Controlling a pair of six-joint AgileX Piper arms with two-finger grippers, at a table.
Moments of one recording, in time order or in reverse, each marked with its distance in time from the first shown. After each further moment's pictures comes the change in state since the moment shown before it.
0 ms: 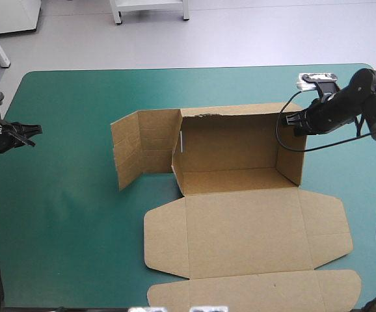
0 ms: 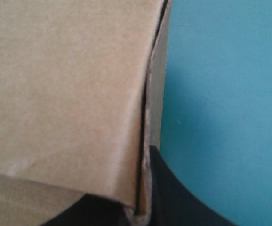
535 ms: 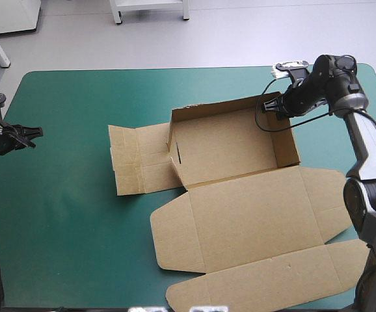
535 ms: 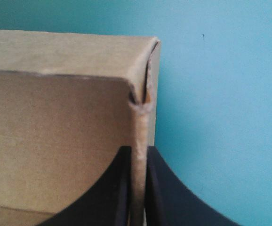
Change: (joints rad) left arm 0.000 0.000 0.000 -0.010 0.030 0.029; right arm 0.113 0.286 -0.306 -0.117 -0.014 0.066
